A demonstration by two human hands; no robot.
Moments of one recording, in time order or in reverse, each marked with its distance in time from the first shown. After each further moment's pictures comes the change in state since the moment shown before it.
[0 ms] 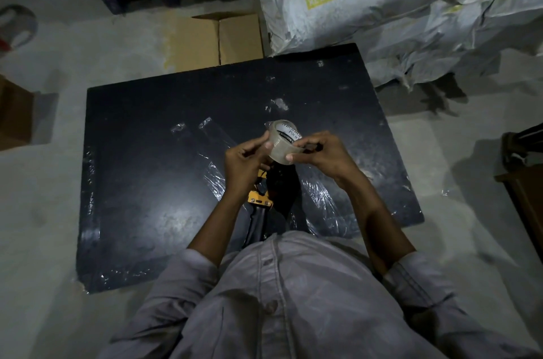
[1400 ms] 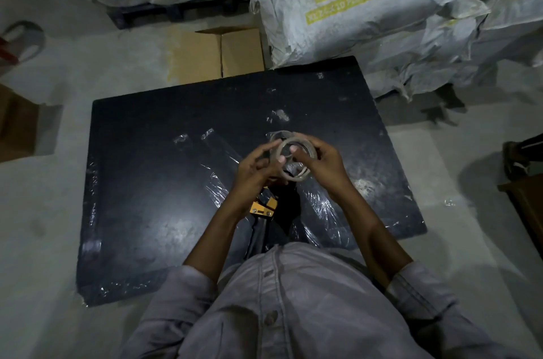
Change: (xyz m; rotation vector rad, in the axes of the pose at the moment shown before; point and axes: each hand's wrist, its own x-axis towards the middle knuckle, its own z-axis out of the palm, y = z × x) left_hand -0.012 0.021 0.000 -0.119 -0.346 -0.142; right_hand -0.010 -0.014 0.019 0.223 0.119 -0.023
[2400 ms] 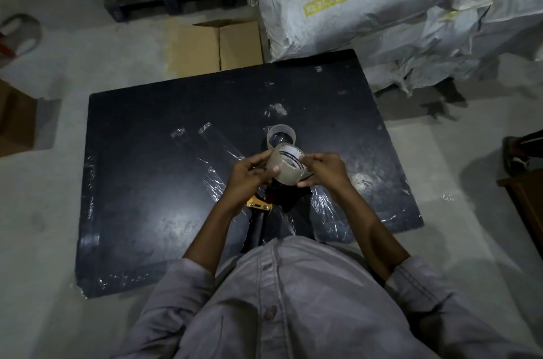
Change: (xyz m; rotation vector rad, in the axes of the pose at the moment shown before) left_hand 0.002 -0.026 -0.014 0.195 0.085 -0.093; right_hand -0.003 0.025 -0.012 -0.014 0.107 0.477
